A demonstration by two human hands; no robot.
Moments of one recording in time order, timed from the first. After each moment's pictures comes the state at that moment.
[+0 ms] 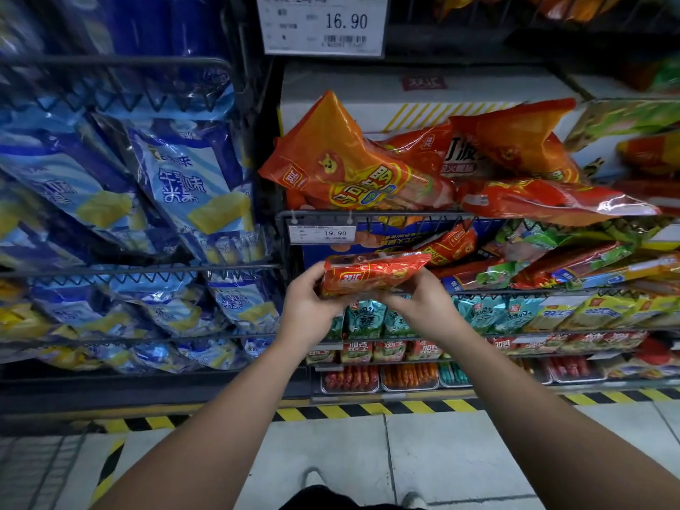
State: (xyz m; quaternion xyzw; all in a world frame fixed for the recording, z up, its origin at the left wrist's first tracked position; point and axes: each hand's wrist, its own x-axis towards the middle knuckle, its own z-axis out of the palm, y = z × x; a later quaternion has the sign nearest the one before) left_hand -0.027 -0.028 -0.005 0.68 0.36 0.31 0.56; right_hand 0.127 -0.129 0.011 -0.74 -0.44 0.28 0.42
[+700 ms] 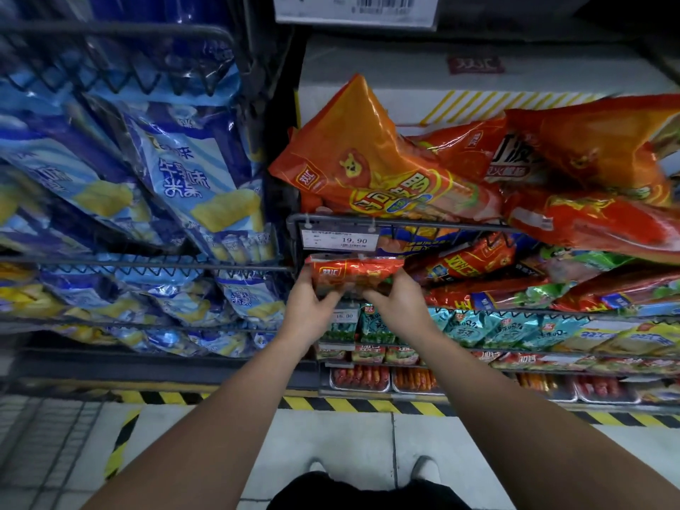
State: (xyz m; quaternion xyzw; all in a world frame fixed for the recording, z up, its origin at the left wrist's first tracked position) left_hand -0.015 0.020 -0.050 0.66 0.49 0.25 0.51; right_hand 0.124 -0.055 -0.042 -0.77 -0.42 0.28 0.39
